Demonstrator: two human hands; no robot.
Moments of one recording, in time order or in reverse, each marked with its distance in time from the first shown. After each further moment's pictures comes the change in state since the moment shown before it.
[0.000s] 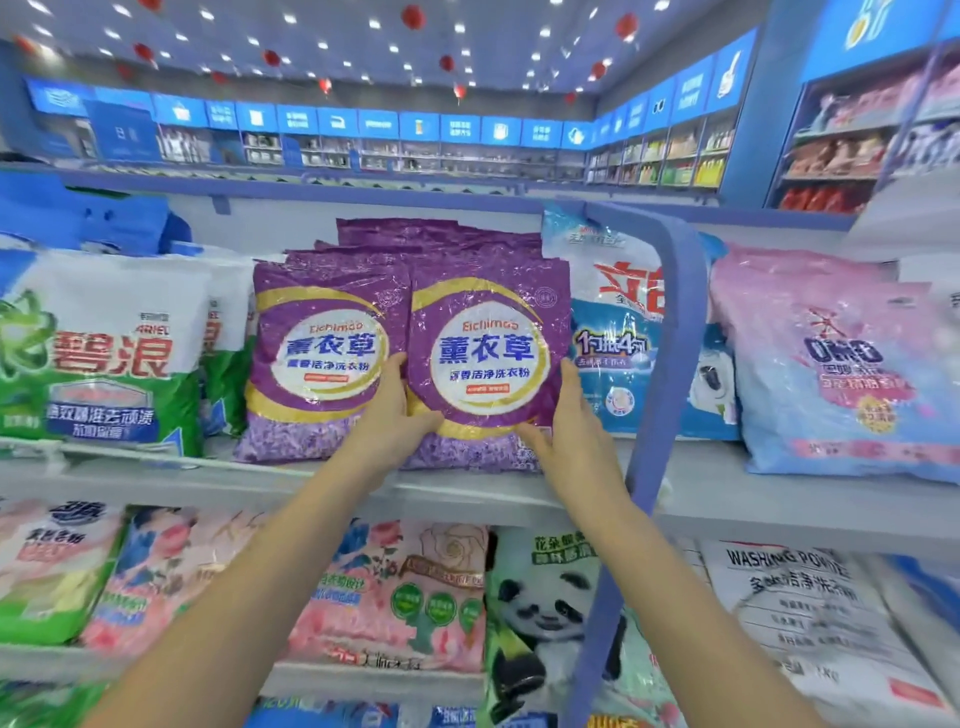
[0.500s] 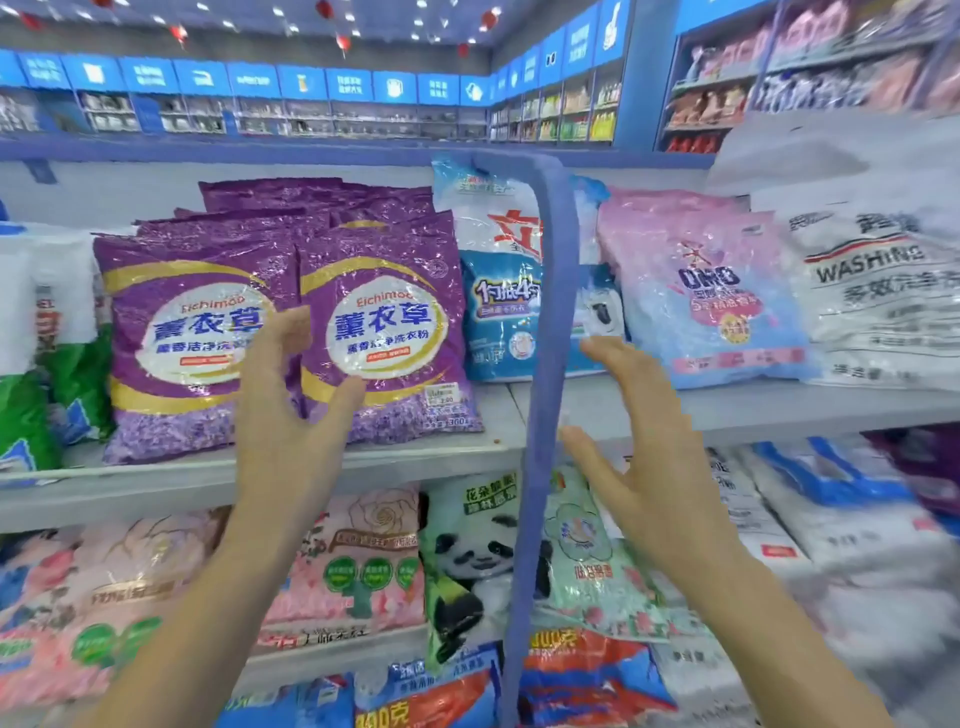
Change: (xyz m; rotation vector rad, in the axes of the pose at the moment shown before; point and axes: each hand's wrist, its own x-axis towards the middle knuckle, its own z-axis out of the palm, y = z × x) left_hand -0.075 0.027 0.019 -0.040 0.304 0.462; right_hand -0.107 0.010 -0.108 -0.054 0.227 -0.284
